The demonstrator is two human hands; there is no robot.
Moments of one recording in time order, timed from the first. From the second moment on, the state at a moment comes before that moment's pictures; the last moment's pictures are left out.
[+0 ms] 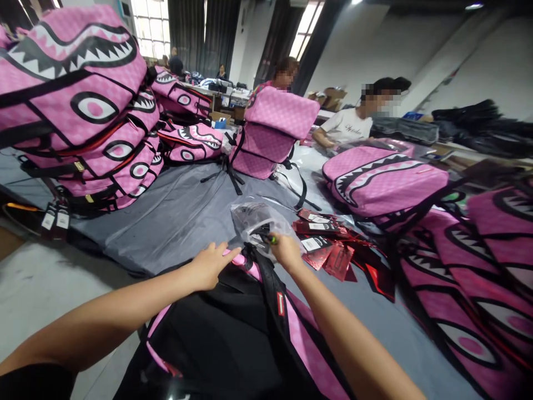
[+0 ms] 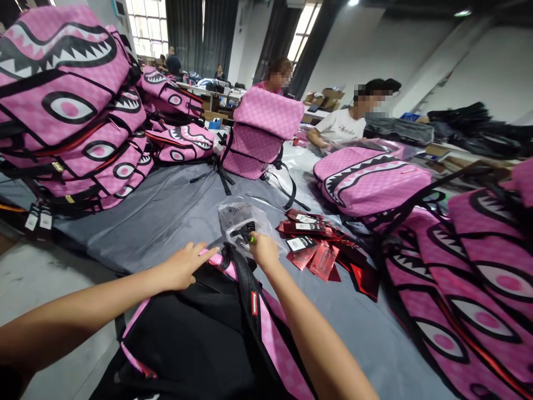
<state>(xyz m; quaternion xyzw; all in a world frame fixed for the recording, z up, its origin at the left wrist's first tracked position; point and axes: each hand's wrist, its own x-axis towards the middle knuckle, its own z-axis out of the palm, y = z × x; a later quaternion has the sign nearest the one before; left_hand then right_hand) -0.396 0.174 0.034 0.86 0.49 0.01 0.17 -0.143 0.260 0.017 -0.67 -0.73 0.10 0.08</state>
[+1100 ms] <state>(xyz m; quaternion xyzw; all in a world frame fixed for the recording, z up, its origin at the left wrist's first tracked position) -0.450 0.086 -0.037 0.66 0.60 0.29 0.35 -0.249 0.141 0.057 -0.38 -0.90 0.08 -0.21</state>
